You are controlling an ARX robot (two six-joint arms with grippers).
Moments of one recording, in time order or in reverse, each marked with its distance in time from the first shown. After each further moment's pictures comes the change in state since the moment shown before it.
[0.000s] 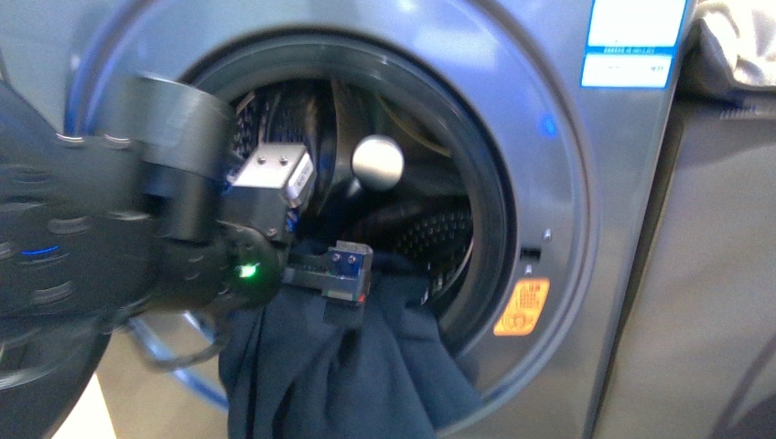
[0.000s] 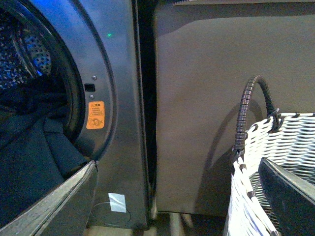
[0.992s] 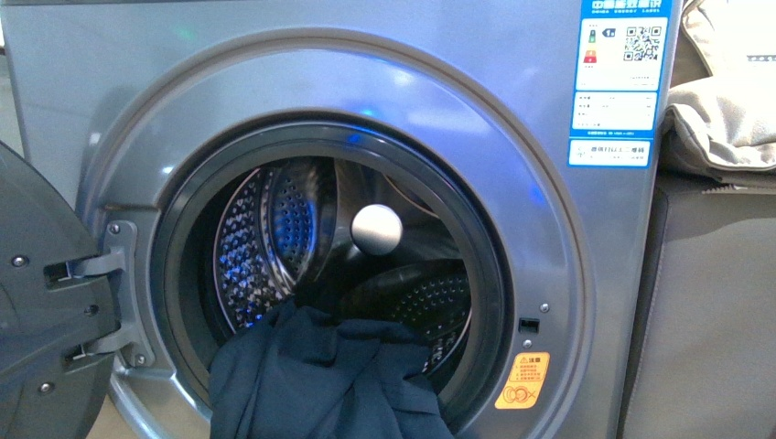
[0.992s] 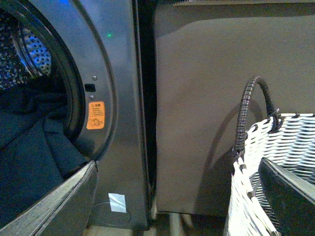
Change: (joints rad) left arm 0.142 -0.995 -0.751 0.086 0.298 -0.204; right arm 0.000 0.000 0.000 0.000 0.000 0.000
